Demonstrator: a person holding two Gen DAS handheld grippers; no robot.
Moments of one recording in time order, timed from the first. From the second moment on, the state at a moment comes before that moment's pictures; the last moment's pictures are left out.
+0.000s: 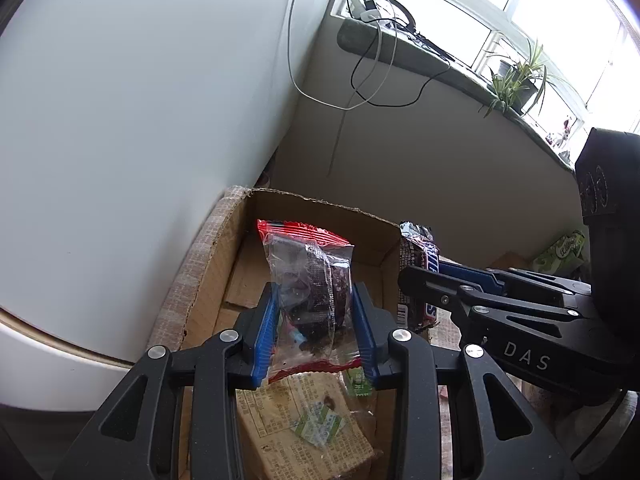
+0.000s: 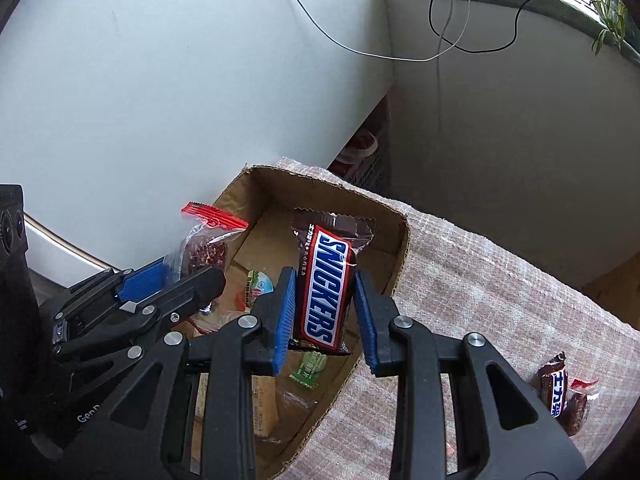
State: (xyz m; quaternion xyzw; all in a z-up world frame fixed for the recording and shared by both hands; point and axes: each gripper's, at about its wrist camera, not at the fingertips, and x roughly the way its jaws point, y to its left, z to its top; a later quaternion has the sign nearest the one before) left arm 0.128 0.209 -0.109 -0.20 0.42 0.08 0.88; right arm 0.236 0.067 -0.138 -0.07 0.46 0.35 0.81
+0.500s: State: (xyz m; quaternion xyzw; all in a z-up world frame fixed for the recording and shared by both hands) left arm 0.120 0.204 -0.101 -0.19 0.41 0.10 0.88; right arm 0.228 0.053 -0.121 -0.07 0.44 0.35 0.82
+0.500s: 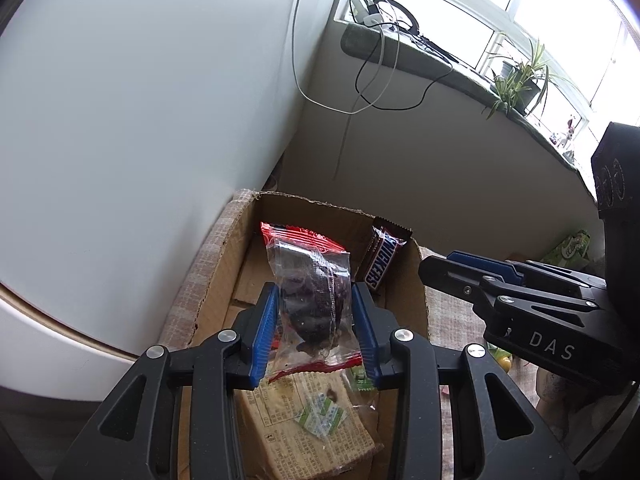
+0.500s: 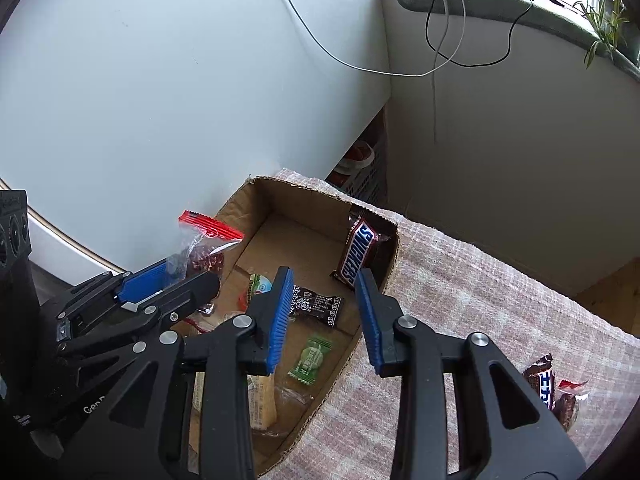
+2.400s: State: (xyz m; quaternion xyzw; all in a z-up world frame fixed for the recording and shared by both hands) left arm 0.142 -0.014 -0.140 -0.14 0.47 -0.10 0.86; right arm 0.229 -0.234 -0.175 0.02 0.50 0.21 0.84
